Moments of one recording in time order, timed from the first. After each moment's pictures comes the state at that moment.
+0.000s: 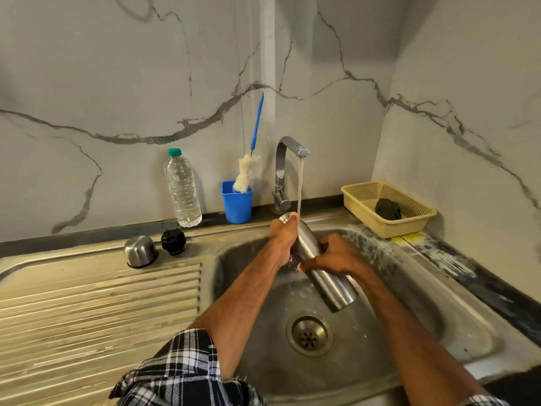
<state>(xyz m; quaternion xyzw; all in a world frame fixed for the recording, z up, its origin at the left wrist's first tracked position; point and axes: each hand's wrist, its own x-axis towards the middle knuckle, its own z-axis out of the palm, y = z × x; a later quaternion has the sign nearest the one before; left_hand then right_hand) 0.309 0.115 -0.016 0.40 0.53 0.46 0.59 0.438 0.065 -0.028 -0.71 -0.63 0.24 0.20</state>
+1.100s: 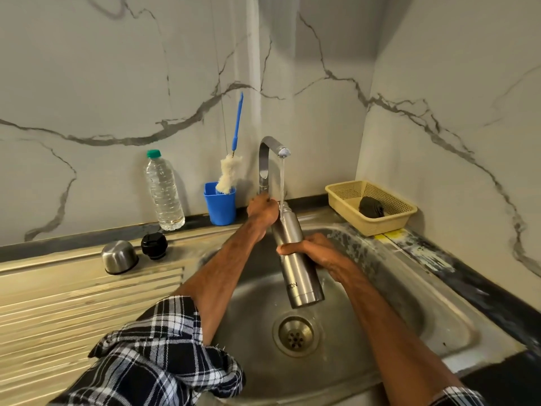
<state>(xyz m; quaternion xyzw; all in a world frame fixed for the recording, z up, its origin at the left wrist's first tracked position) 0.303 0.170 0.007 0.62 0.57 0.41 0.35 0.432 0.058 -0.024 -0.64 -0.52 0.43 0.35</state>
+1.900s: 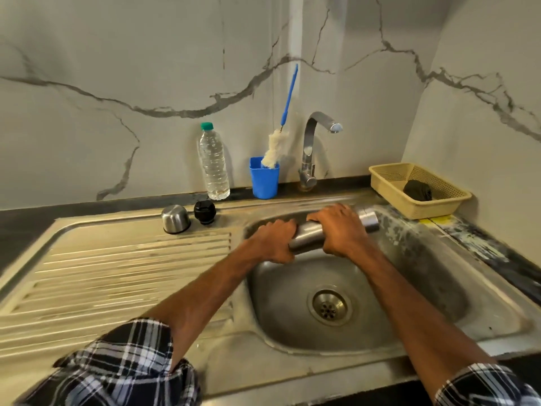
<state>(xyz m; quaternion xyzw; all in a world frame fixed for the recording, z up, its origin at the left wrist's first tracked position) 0.206 0.075 -0.033 0.86 0.51 0.02 0.06 0.376 0.044 -0.007 -0.64 -0.77 -0.05 0.03</state>
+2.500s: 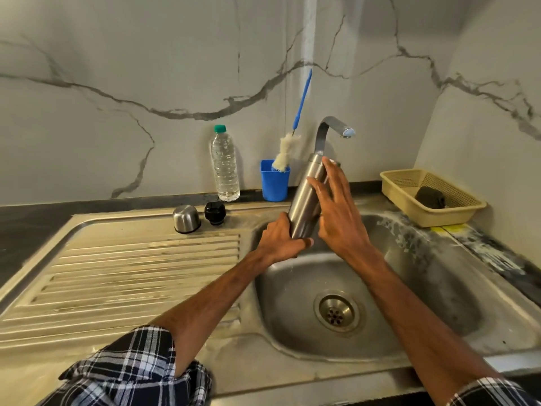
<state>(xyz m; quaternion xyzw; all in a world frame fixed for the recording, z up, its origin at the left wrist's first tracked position) 0.204 0.067 -0.039 0.72 0.61 0.25 0.22 0.355 0.048 0.004 -0.56 -0.77 -0.14 0.28</state>
